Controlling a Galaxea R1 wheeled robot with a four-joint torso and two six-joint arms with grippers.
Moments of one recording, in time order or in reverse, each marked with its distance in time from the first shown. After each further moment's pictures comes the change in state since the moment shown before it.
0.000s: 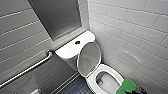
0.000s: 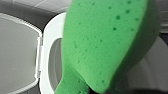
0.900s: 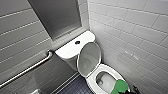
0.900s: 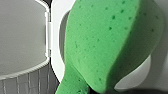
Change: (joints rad) left arm 0.000 0.000 0.000 0.000 -0.007 0.000; right arm 0.066 0.050 0.072 0.006 -0.140 -0.003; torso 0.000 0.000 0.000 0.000
